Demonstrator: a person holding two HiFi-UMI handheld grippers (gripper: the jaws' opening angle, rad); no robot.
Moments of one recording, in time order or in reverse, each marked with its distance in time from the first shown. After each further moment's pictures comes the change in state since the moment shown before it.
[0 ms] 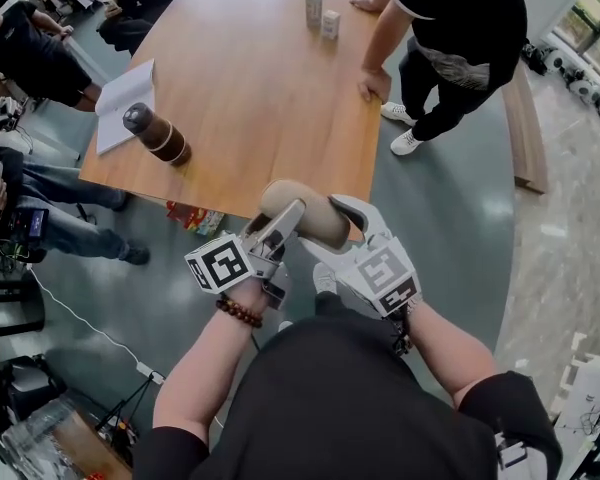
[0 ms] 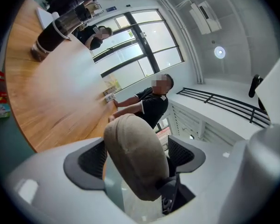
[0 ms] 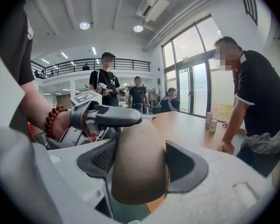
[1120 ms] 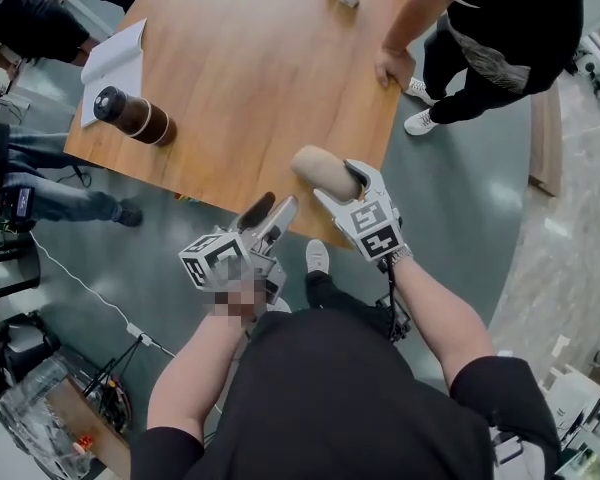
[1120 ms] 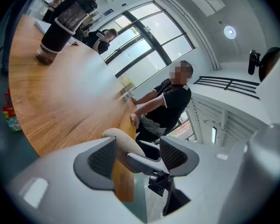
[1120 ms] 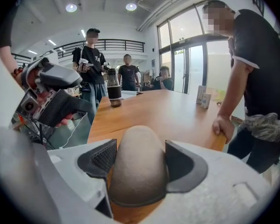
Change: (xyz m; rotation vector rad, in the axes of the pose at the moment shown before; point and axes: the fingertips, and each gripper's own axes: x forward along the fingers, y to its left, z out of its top) left arm 0.038 0.075 -0.004 0.092 0.017 0.244; right arm 0.091 -0.134 -0.125 0.026 0.228 -0.058
